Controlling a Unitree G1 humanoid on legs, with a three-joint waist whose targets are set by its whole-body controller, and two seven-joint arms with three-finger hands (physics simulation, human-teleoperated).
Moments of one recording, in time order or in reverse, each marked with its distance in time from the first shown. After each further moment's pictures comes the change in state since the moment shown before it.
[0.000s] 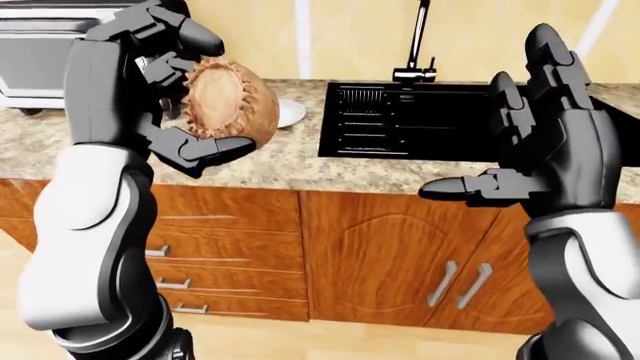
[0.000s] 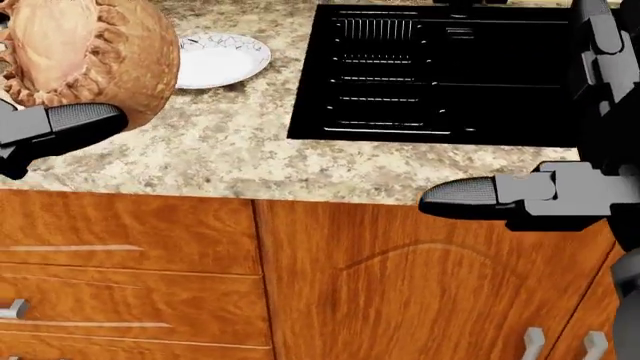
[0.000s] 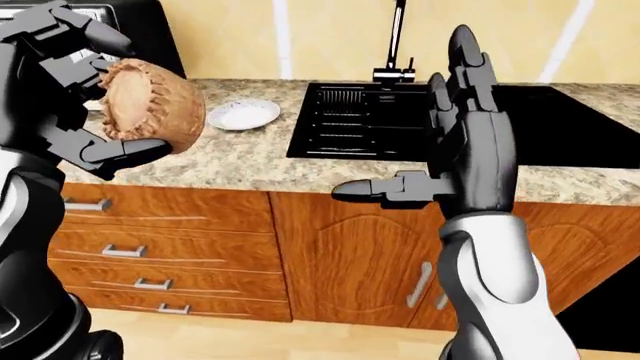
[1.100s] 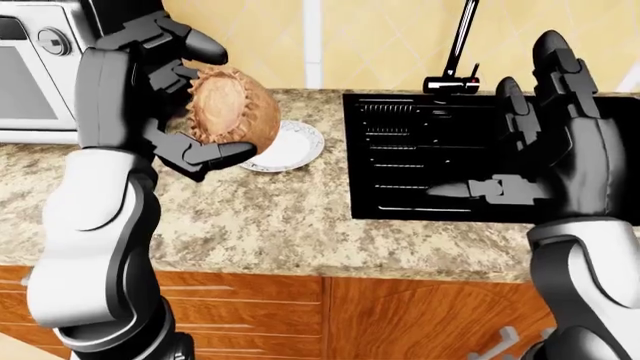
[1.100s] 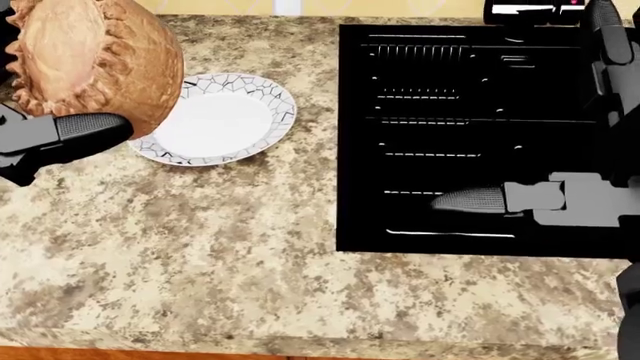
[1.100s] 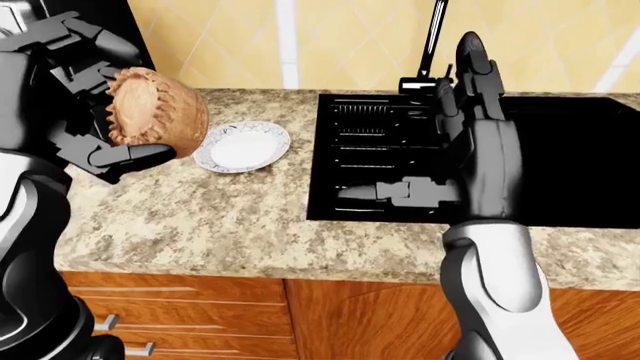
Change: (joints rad) left arm 0.022 -0.010 -0.005 0.016 0.019 -0.020 -0.020; right arm 0.042 0.004 -0.014 -0.013 0.016 -0.029 -0.016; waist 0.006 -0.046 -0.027
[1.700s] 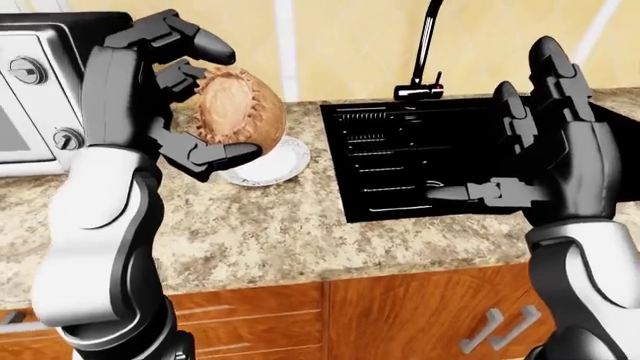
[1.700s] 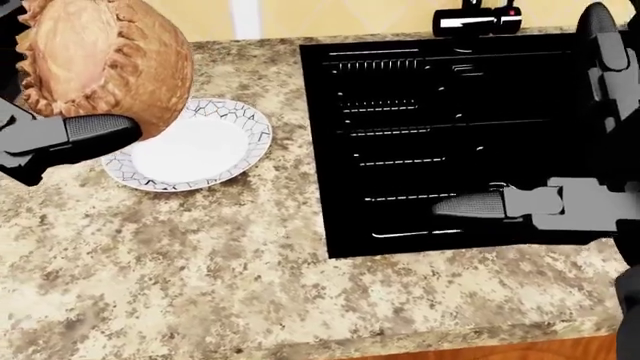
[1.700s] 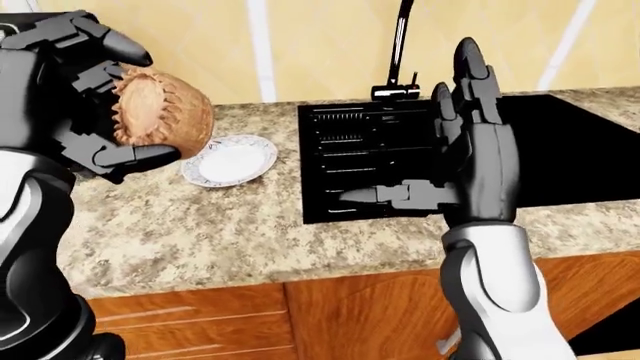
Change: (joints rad) left arm -0.011 0.001 -0.019 -0.003 0.006 0.007 -0.010; right arm 0.023 -0.004 0.002 0.013 0.001 -0.025 0.010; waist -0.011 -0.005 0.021
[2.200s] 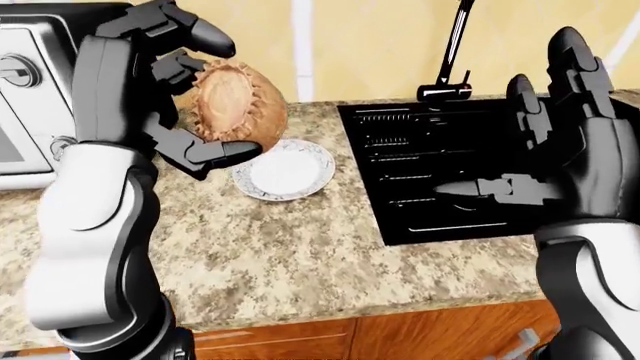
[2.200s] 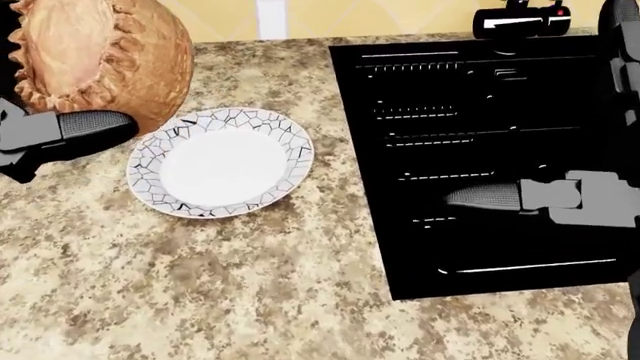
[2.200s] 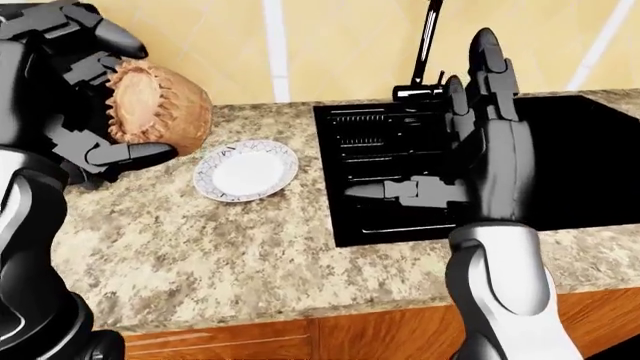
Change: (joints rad) left arm -0.017 0.005 0.004 -0.020 0.004 -0.004 -0.021; right arm -0.007 -0.002 -0.026 -0.009 0.013 -0.015 -0.019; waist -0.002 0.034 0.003
